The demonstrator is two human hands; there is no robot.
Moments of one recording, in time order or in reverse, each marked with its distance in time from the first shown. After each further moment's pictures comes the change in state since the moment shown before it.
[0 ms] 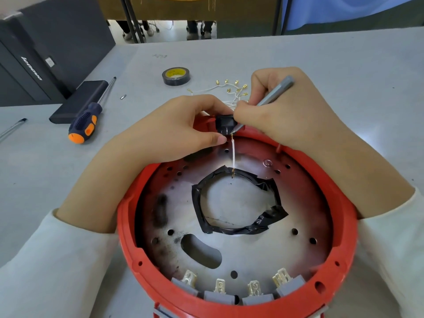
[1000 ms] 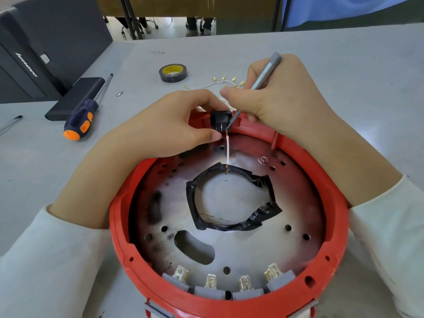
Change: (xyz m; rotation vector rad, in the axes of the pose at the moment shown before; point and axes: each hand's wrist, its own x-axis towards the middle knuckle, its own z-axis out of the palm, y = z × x) left_hand 0.002 0.000 0.003 0.030 0.021 -0.014; right_hand 0.011 0.001 0.000 0.048 0.008 -0.004
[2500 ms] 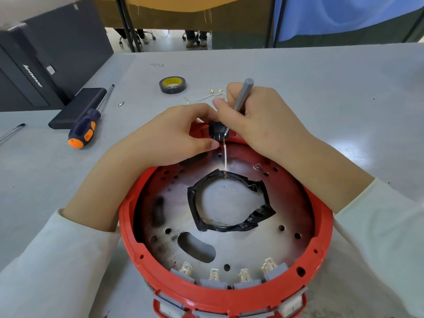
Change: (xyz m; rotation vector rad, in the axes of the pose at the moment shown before) left_hand -0.001 -0.002 -0.001 0.031 0.018 0.023; right_hand -0.008 0.001 0.010 -0.205 -0.039 -0.213
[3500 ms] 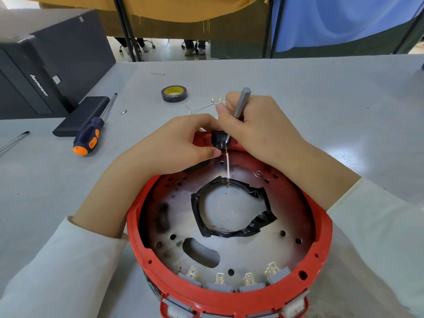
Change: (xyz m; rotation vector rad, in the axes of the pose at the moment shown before) left_hand -0.002 0.001 0.000 -0.035 -0.009 -0.017; right_hand 0.005 0.001 0.003 -0.012 0.052 -0.049
